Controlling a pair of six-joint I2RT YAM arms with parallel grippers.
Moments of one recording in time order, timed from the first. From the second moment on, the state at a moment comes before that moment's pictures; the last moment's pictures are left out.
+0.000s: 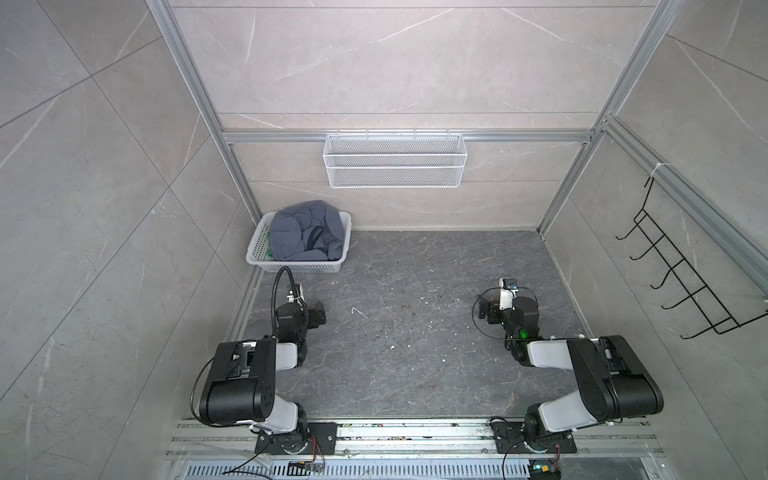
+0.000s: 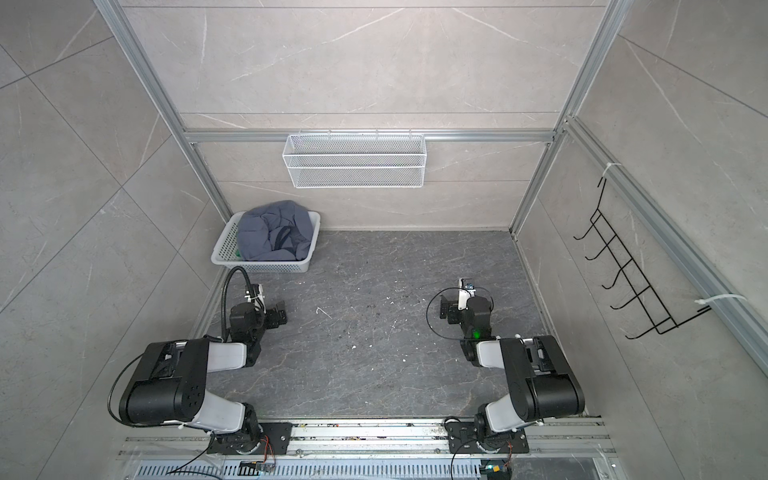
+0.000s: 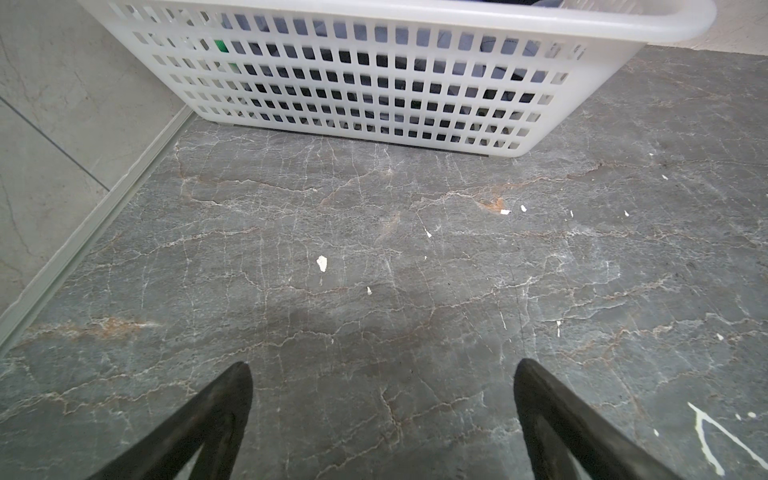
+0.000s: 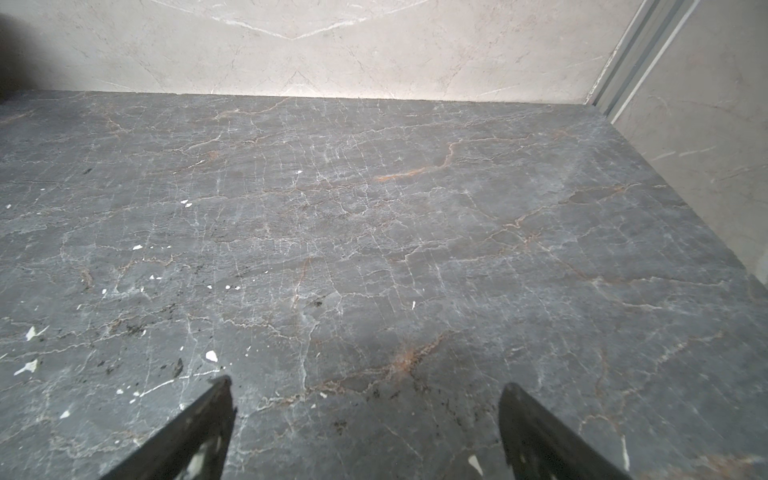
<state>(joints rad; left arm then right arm) 0.04 1.50 0.34 0.68 -0.05 -0.03 0.09 1.51 0.35 0.76 0.03 0.00</state>
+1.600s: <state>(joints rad) -0.13 1.57 1.26 -0.34 -0.18 -0.58 0.14 0.39 0.52 -0.27 -0.07 0.45</state>
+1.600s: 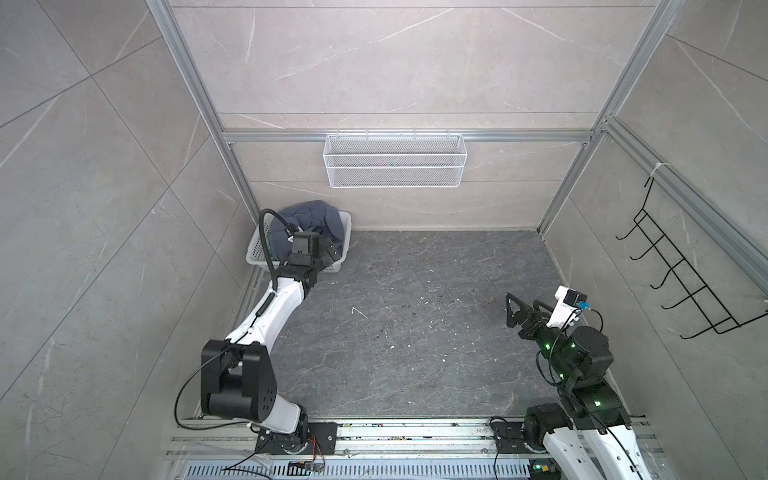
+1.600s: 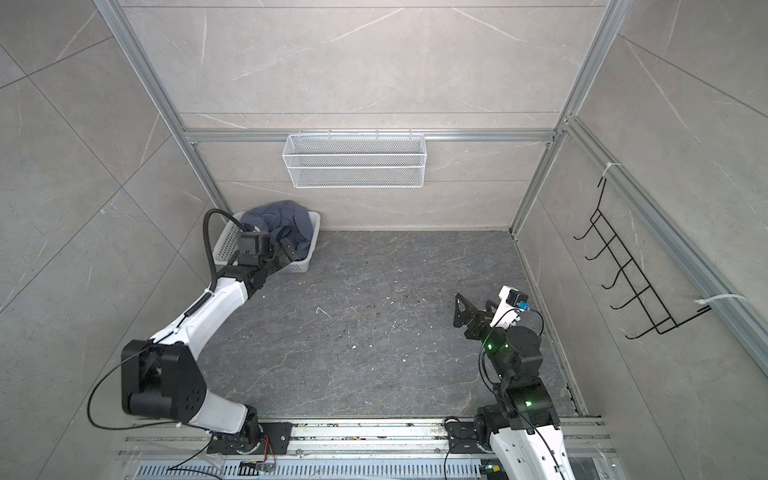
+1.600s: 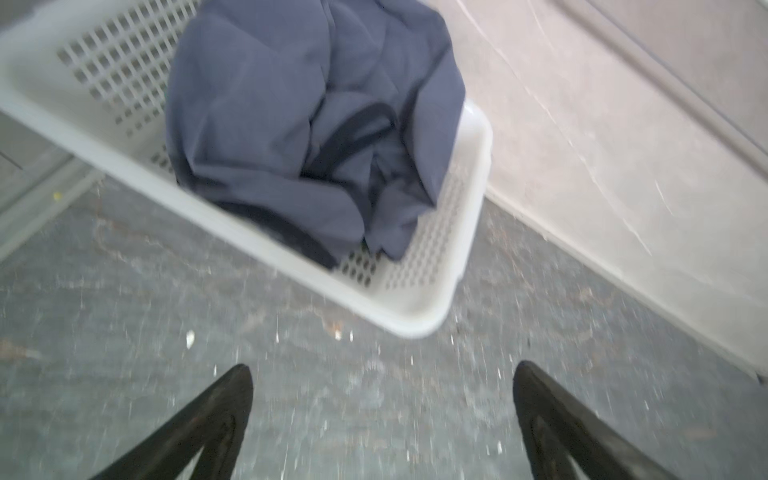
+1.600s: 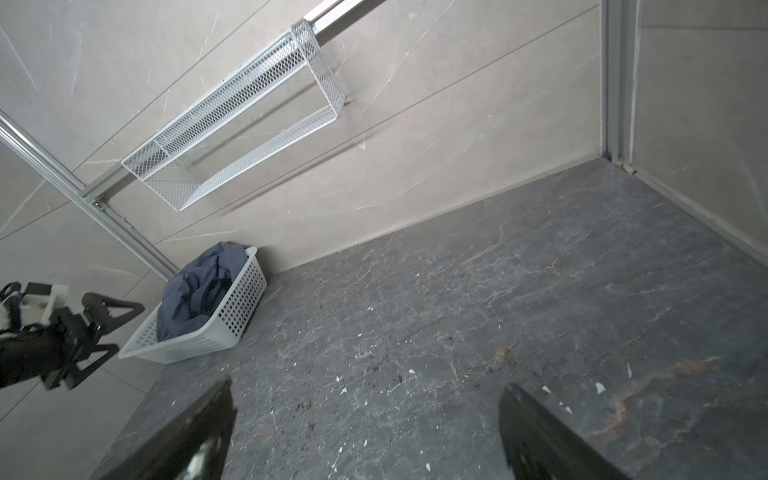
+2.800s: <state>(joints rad) 0.07 2.37 2.29 -0.82 -0.07 -0.50 0.14 0.46 0.52 -0.33 -0.20 0.45</state>
